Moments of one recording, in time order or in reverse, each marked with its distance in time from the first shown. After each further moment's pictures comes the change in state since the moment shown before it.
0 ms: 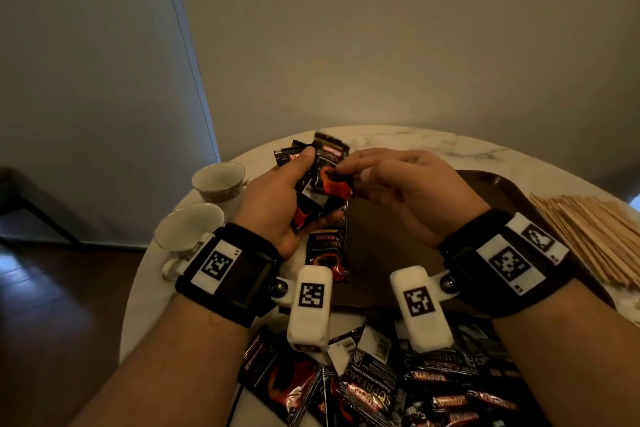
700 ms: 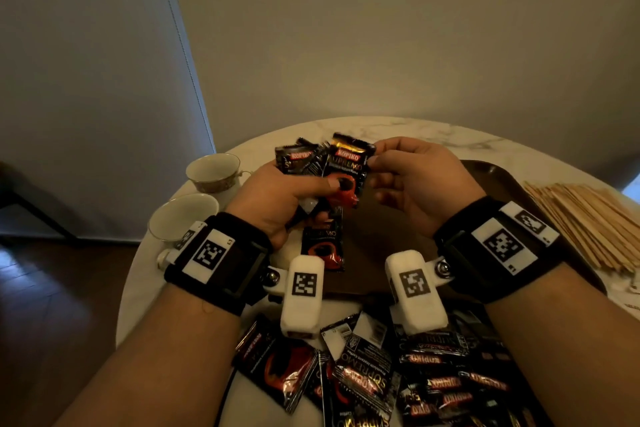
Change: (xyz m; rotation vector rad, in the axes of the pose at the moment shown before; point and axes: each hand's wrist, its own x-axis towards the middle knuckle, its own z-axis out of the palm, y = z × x) left_hand 0.002 -0.004 -0.008 0.279 -0.086 0.064; right_hand -0.002 0.002 -0.004 0.062 0.259 0.168
